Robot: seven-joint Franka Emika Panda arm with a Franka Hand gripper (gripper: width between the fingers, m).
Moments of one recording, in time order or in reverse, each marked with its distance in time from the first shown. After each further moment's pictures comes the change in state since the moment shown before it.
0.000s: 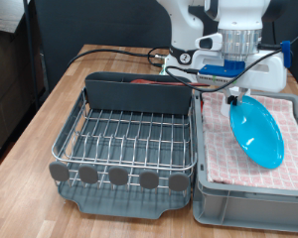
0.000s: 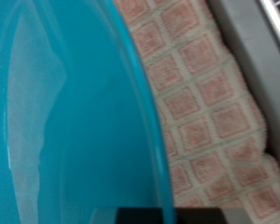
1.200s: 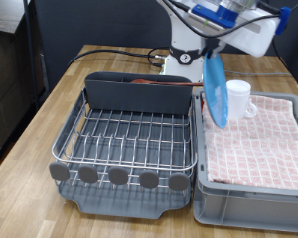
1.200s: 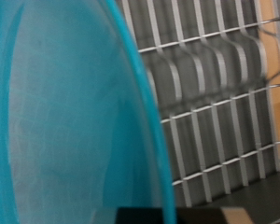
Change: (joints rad) arm -0.034 -0.125 -0.021 0.177 -0.440 -0.519 -0.104
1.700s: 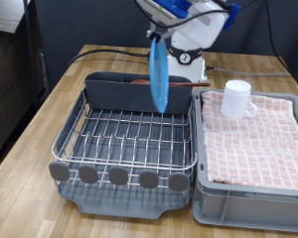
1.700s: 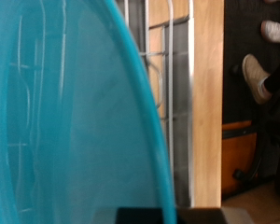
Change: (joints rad) arm -0.062 -0.005 -0.108 0.027 -0.190 0.008 -0.272
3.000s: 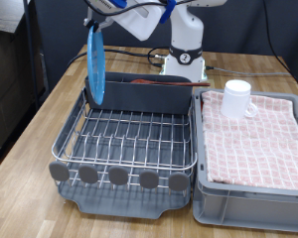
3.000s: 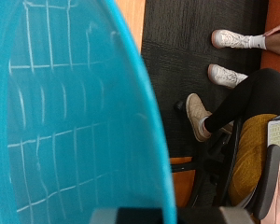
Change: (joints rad) arm -0.046 0.024 -0.169 0.013 -0.201 0.186 -0.187
